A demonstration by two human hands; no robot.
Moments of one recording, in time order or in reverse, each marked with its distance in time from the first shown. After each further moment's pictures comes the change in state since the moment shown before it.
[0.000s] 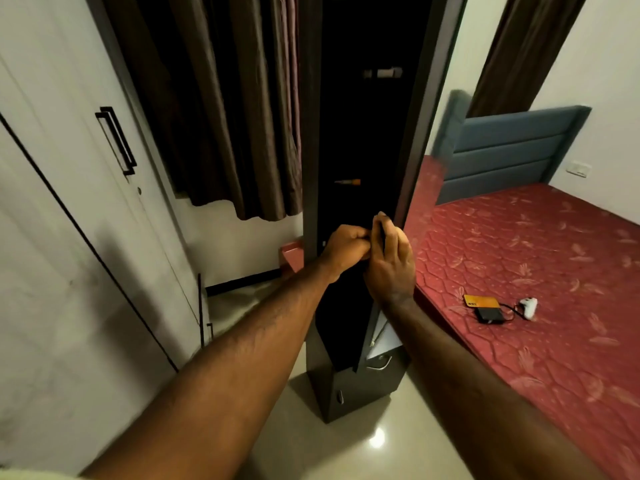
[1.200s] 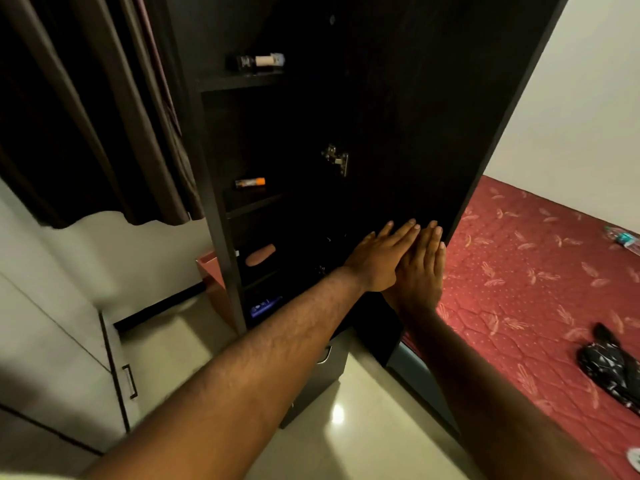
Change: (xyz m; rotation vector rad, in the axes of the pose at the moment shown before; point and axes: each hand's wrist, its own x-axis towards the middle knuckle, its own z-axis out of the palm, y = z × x) left_hand 0.030 0.029 0.187 0.906 -0.470 0.591; right_hand -0.050 0.154 -0.066 -0.572 -0.232 0.454
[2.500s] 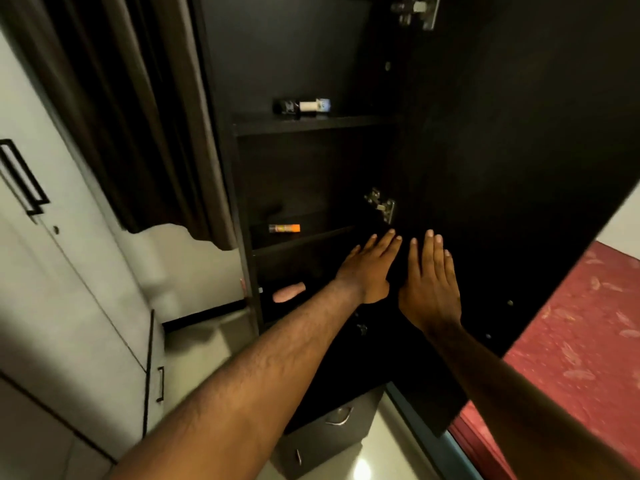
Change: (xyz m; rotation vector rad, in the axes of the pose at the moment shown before) left_hand 0.060 -0.094 -0.048 0.053 -0.004 -0.350; right_hand 0.131 -0.021 0.045 0.114 -0.064 -0.463
